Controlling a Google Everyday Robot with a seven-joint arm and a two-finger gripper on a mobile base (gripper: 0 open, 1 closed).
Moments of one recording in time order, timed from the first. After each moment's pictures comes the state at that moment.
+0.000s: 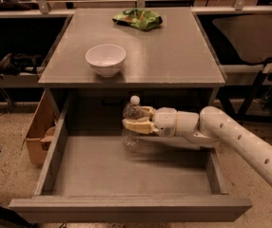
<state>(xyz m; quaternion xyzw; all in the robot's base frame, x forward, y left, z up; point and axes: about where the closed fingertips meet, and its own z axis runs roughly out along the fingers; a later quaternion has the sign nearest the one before) 0.584 0.010 0.721 -0.42 0.58 0.47 0.51</state>
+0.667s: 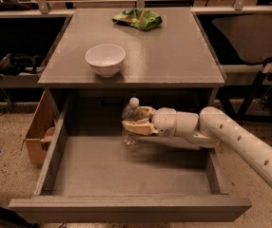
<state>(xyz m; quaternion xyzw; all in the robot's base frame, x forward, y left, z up) 0.581 0.012 0.722 -0.44 0.56 0.45 0.53</state>
